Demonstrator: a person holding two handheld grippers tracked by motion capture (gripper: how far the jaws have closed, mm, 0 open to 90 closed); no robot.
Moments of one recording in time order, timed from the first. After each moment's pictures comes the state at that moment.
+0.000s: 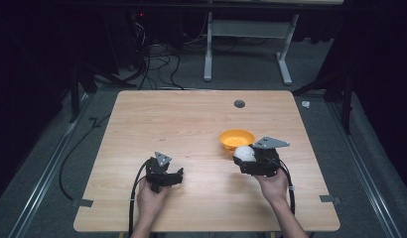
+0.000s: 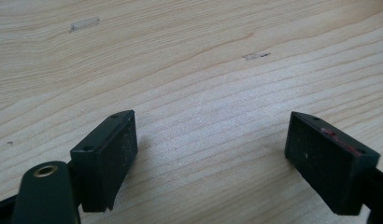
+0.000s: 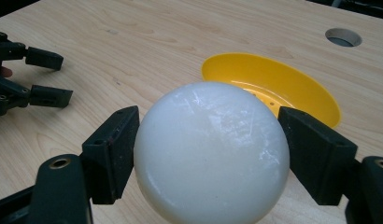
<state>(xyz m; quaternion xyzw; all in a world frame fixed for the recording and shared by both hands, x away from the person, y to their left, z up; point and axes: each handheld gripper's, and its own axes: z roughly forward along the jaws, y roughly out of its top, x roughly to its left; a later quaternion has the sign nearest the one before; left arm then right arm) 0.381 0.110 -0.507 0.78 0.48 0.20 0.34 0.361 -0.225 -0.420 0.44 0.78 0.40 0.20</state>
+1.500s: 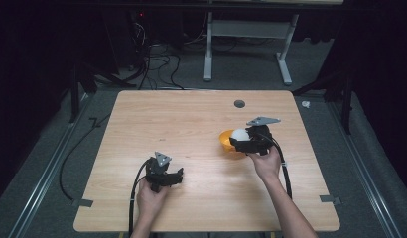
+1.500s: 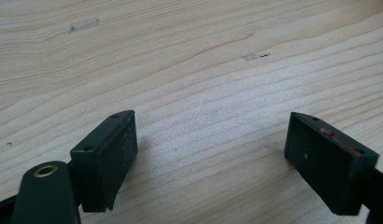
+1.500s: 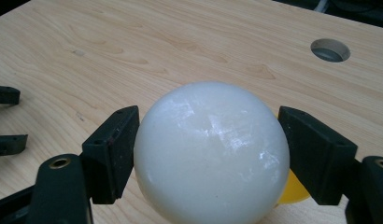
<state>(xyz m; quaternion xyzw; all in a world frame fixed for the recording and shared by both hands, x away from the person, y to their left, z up) 0.381 0.111 -0.507 0.78 0.48 0.20 0.34 0.425 -0.218 -0.411 0.47 0.78 0.38 0.19</state>
